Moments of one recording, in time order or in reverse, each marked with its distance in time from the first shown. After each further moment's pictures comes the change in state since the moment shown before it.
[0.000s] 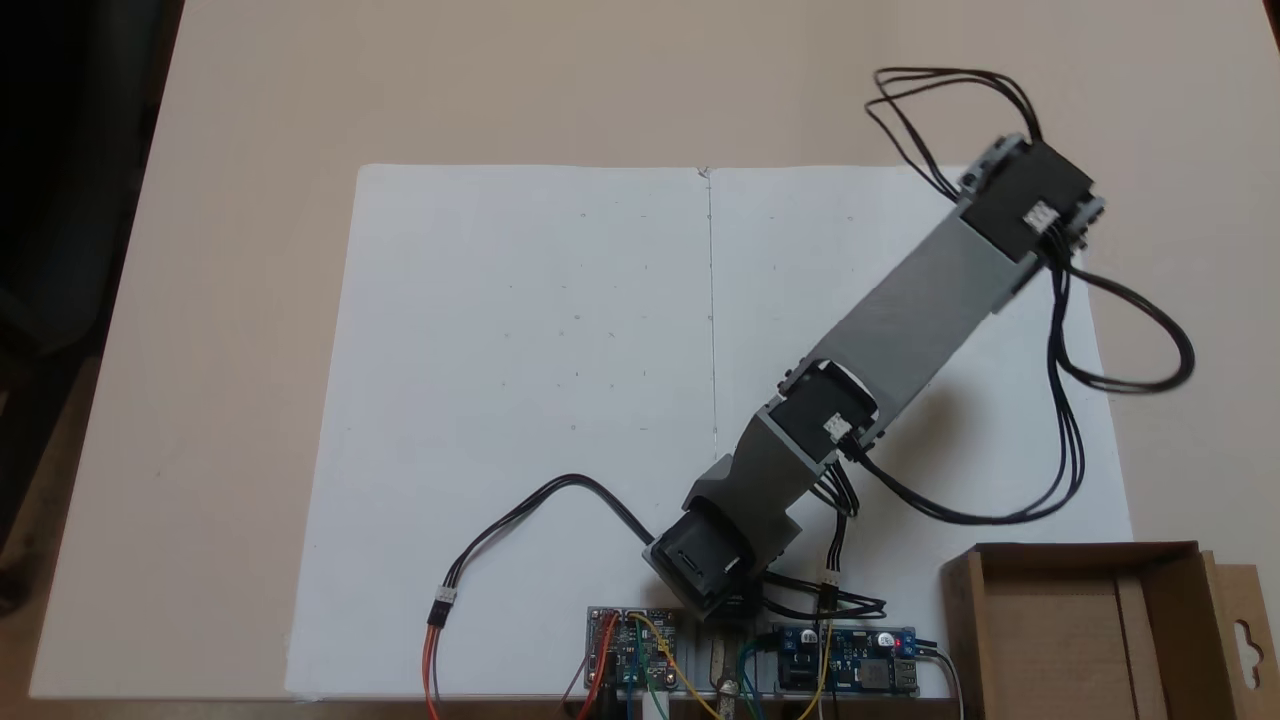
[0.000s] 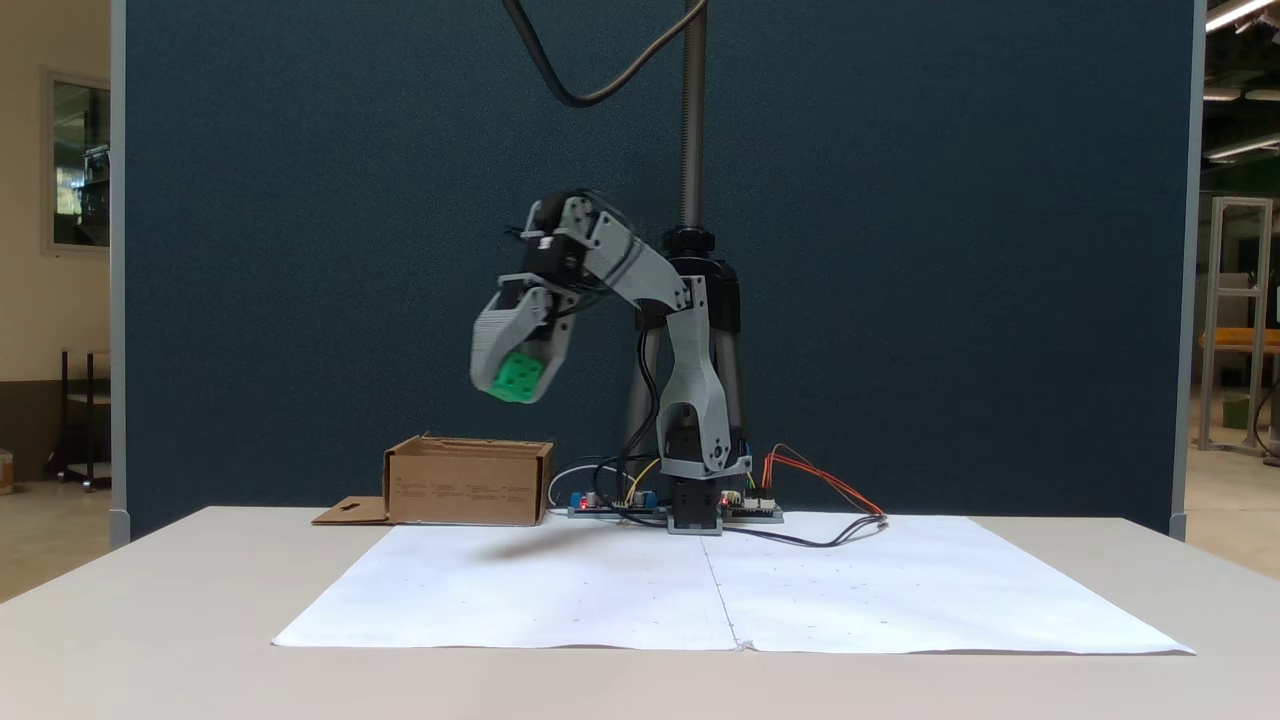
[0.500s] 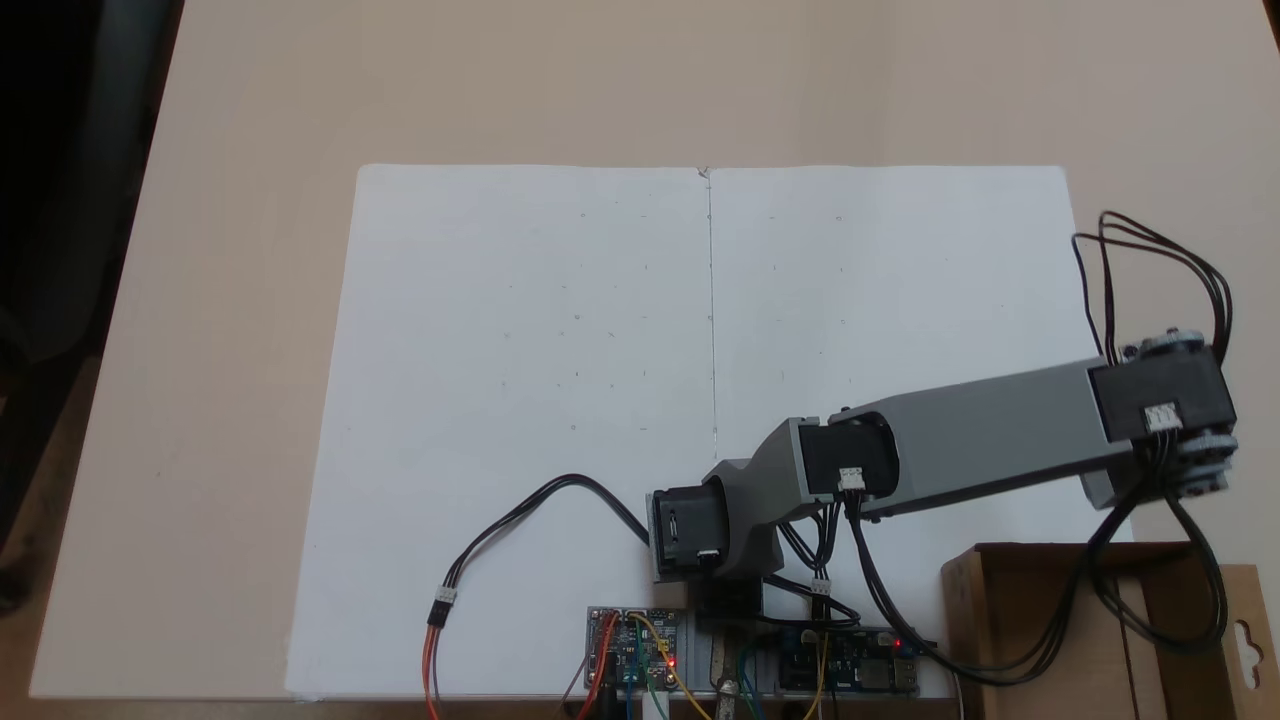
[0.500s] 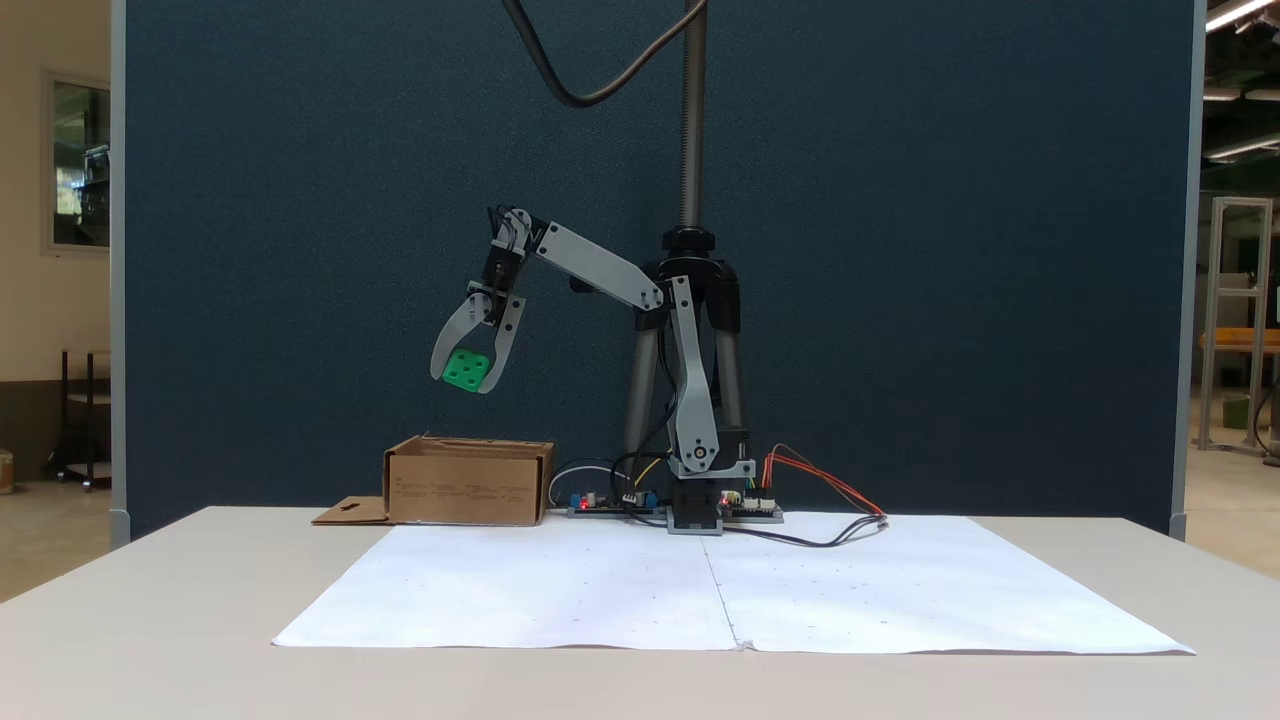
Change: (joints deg) arm 36.2 -0.2 0.0 0.0 -5.0
